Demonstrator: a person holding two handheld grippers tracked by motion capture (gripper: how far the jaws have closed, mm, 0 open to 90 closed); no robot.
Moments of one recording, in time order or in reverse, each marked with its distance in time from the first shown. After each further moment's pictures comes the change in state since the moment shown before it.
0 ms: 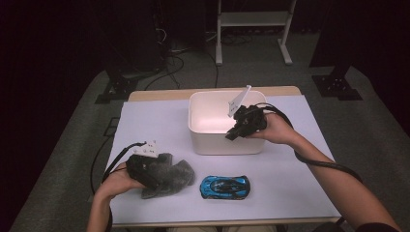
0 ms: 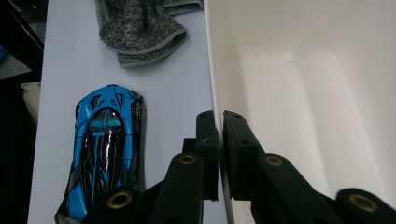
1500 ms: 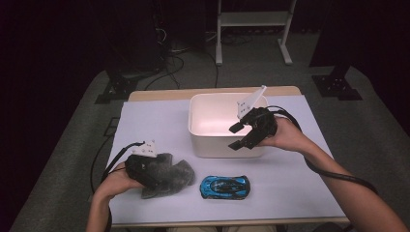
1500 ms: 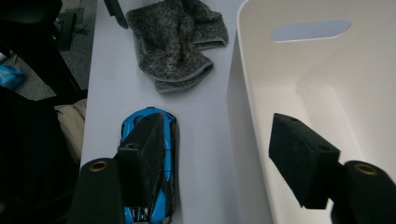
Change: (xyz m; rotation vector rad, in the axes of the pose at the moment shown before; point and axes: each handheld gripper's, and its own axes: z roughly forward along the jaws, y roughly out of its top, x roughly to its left) left arm -0.001 0.000 -0.003 -0.019 0.007 -0.007; right arm 0.037 -0.003 -0.033 -0.126 0.001 -0.007
